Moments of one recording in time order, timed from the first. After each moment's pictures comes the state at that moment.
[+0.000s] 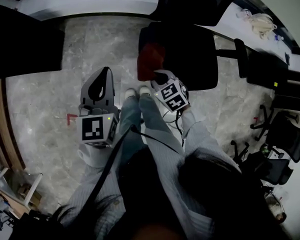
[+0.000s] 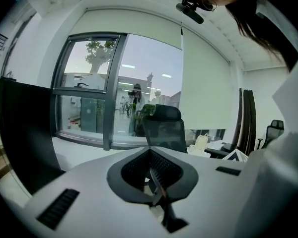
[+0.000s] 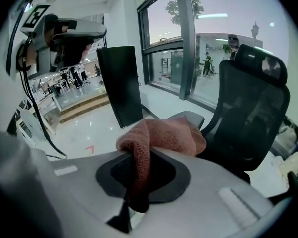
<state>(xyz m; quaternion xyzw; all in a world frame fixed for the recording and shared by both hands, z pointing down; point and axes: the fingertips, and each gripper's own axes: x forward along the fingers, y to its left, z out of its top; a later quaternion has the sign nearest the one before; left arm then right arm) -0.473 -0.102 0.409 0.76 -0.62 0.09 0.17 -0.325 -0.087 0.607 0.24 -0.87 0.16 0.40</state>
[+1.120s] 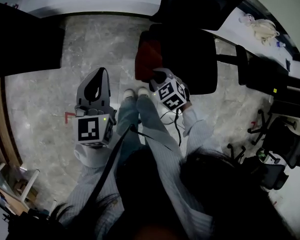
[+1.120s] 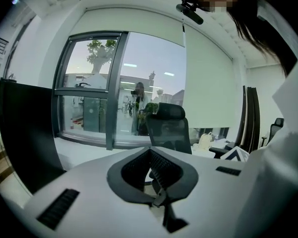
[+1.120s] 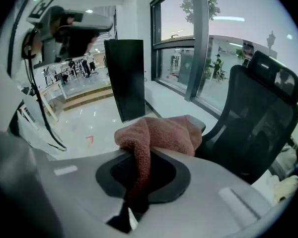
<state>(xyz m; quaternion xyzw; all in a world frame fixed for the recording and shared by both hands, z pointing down) -0.484 -0.122 0.415 0.76 -0.63 0.10 0.16 -0.331 -0.114 0.612 0.20 -0.87 0.12 0.43</state>
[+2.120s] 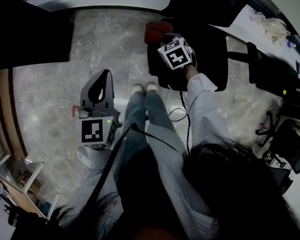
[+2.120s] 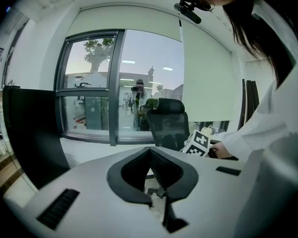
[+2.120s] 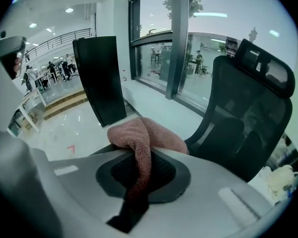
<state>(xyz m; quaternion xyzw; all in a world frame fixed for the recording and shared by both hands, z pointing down) -0.487 -0.086 0.422 0.76 -0.62 0.13 0.16 -0.341 -0.235 0.632 0.29 -0.84 0.14 0.44</state>
